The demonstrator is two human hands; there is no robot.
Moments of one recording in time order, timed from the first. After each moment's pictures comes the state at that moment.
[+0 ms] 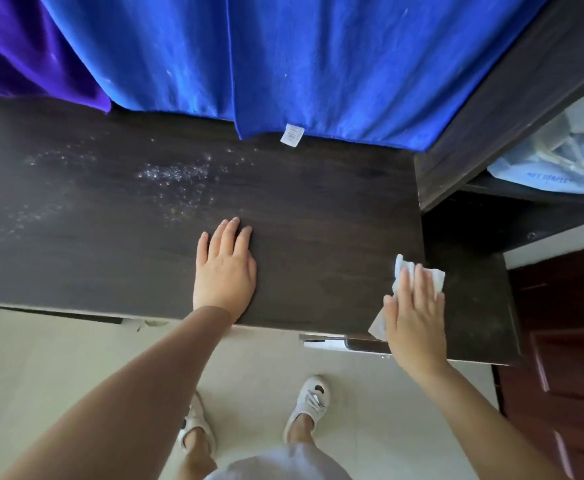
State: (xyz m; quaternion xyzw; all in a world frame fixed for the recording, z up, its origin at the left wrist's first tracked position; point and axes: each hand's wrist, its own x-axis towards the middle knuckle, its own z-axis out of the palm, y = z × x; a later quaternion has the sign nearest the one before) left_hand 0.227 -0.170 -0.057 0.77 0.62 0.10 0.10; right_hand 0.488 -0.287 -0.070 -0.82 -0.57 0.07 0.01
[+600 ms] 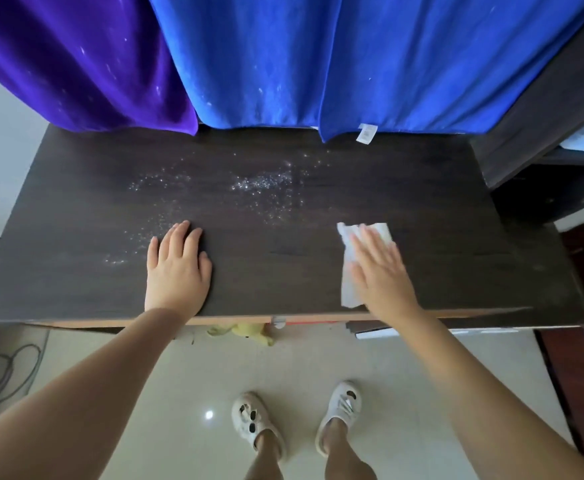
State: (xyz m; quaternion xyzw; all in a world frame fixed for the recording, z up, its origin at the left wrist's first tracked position) left_hand 0.008 -0.122 -0.056 0.78 0.62 0.11 0.07; right_hand 0.307 -0.212 -0.064 -0.74 -0.67 0.10 0.08
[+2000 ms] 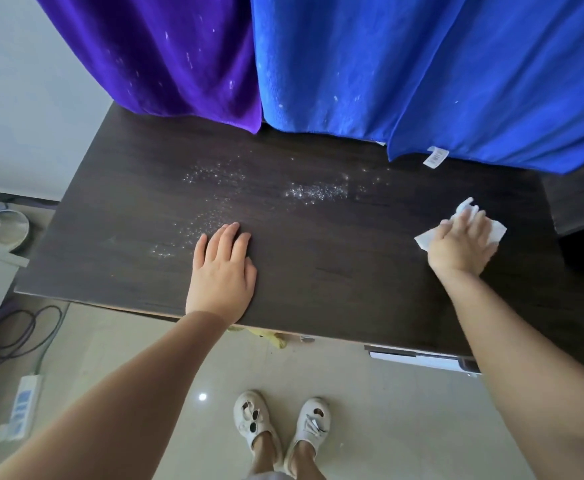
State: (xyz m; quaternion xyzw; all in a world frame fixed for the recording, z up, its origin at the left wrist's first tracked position) left_hand 0.006 -0.120 -0.054 0.77 0.62 0.10 0.08; right_hand 0.352 -0.103 -0.061 -0.92 -0.37 0.08 0.07
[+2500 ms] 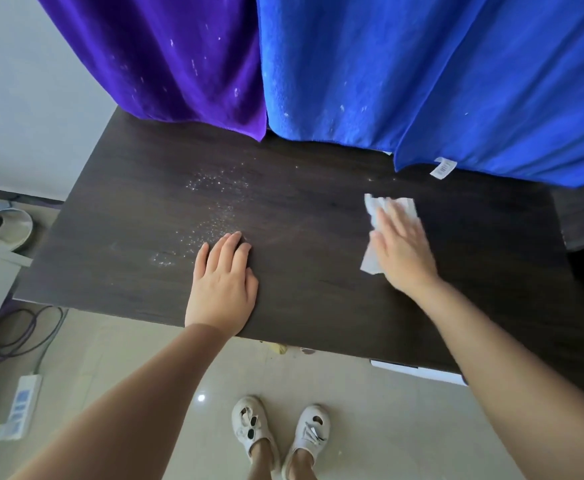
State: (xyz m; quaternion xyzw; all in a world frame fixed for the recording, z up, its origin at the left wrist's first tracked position) left_hand 0.006 -0.120 -0.055 0.77 0.62 0.11 0.08; right_hand 0.294 -0.086 -0.067 -0.70 -0.71 0.07 0.07
